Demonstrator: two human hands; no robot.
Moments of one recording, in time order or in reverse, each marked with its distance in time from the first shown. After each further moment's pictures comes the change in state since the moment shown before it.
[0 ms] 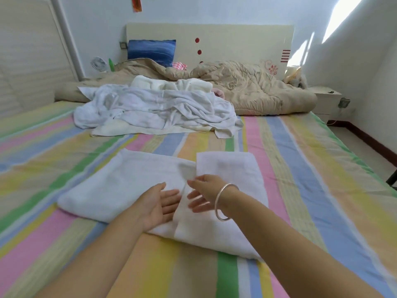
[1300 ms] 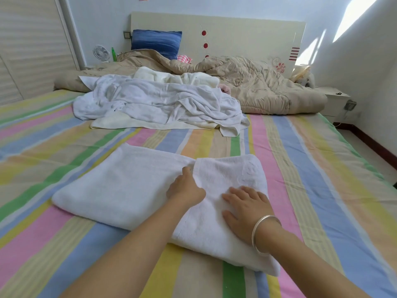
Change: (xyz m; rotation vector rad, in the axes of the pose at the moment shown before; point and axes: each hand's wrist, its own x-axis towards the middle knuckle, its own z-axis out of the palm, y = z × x) left_hand 0.054 0.006 0.048 1.134 0.309 0.353; right_hand 0.006 0.061 -0.052 -1.438 0.270 -0.289
